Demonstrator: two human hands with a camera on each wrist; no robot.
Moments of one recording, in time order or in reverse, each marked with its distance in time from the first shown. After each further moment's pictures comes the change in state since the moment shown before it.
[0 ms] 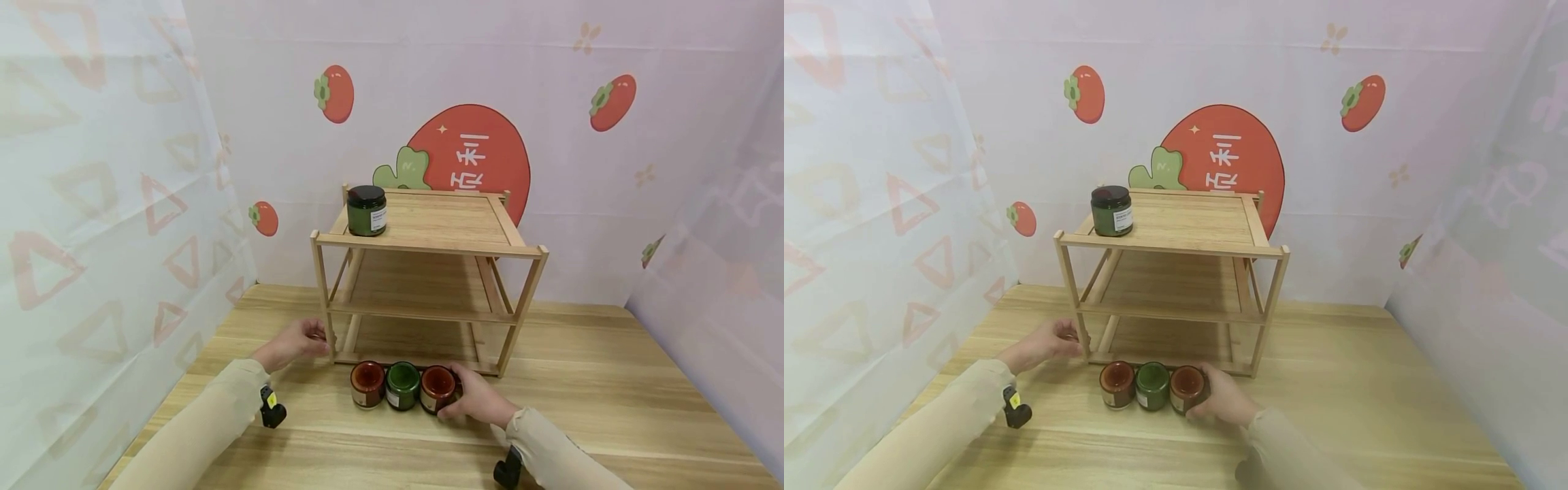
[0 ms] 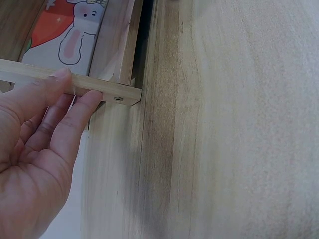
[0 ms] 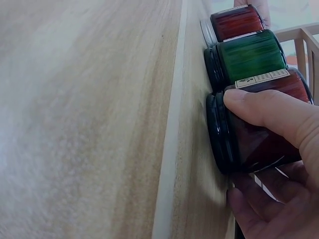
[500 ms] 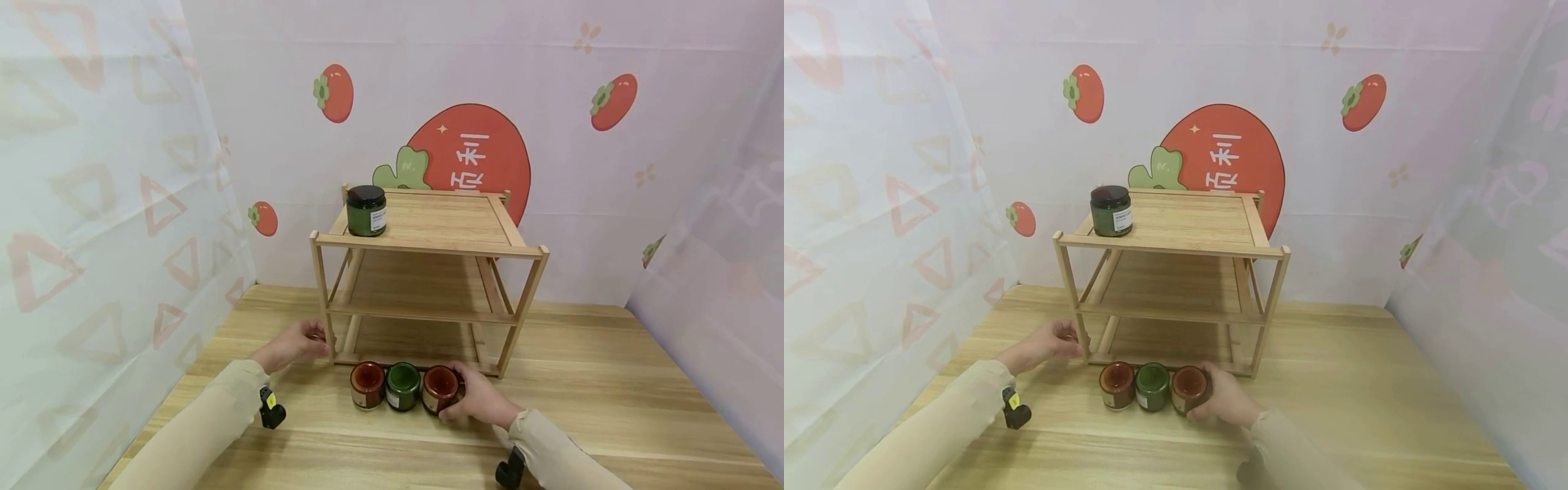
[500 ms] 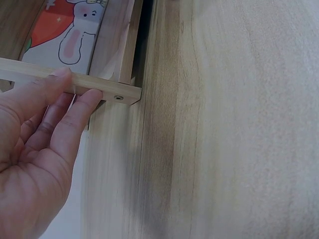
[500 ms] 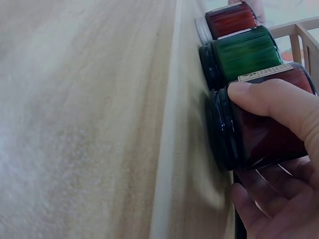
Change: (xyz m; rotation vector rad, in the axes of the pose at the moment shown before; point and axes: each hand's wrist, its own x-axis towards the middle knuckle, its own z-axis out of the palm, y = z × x) left_hand -0.001 0.001 0.000 -0.003 -0.003 -0.013; right_hand -0.001 0.003 -0.003 0.045 0.006 -0.010
